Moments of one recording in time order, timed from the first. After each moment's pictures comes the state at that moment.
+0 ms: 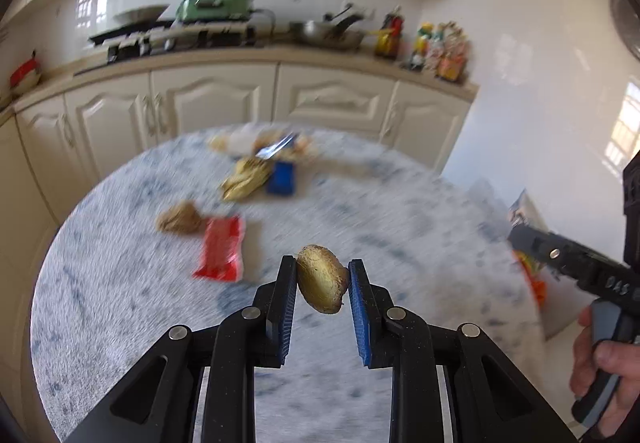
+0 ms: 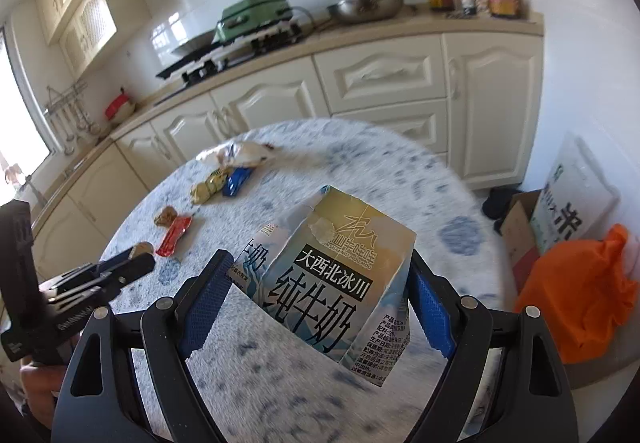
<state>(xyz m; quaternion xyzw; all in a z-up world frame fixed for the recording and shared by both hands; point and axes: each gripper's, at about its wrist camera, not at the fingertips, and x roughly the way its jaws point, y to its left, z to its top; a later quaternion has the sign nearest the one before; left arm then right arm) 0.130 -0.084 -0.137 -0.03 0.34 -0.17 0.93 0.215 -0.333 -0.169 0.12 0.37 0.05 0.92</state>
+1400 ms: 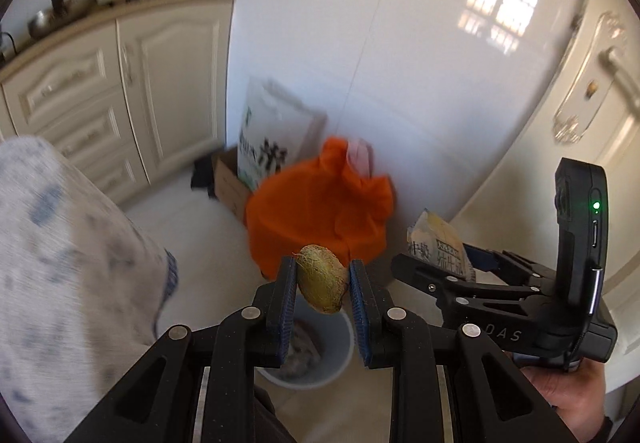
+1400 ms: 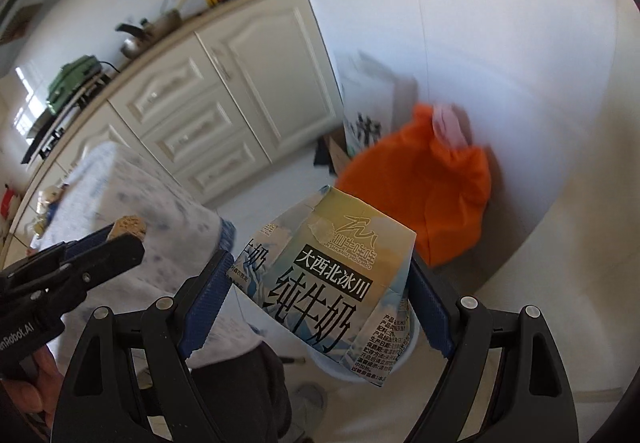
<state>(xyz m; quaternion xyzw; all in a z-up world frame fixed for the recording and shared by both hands) 0.118 -0.457 -0.192 0.10 0.43 -0.43 0.79 0.044 -0.600 -0.263 0.24 0.41 -0.19 0.86</state>
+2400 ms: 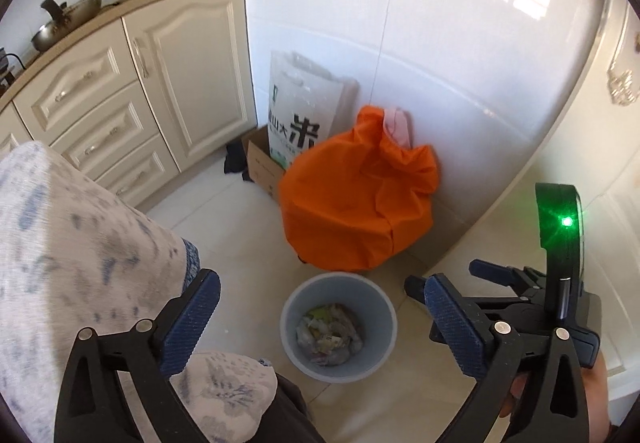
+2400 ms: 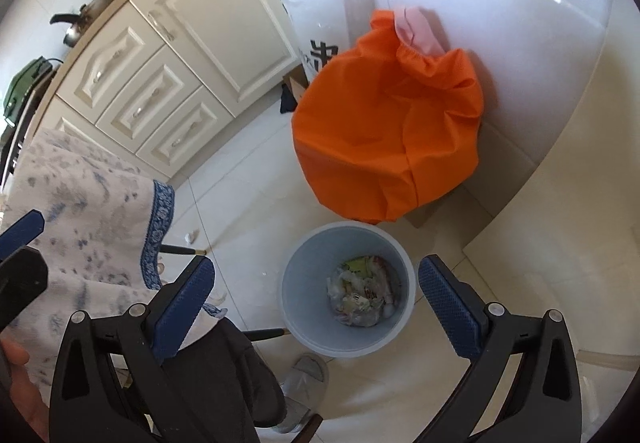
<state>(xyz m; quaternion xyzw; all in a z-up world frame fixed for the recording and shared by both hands) 0.124 -0.538 -0.226 0.17 0.42 -0.38 0.81 0.042 -0.634 -0.341 0.29 0.46 -0.22 0.81</state>
